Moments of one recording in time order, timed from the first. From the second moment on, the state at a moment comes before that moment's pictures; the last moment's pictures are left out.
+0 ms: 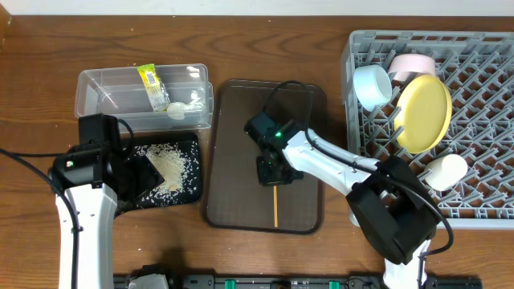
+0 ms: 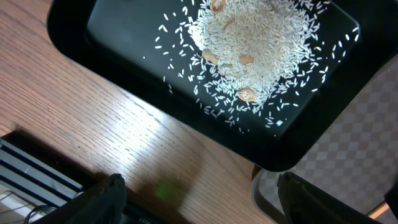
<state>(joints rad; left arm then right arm) 0.20 1.18 1.04 -1.28 -0.04 -0.48 0.75 2.01 1.33 -0.84 -0.10 0.62</state>
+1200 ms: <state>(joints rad) 0.20 1.18 1.04 -1.28 -0.04 -0.48 0.17 1.64 1.33 -1.19 -0.02 0.17</state>
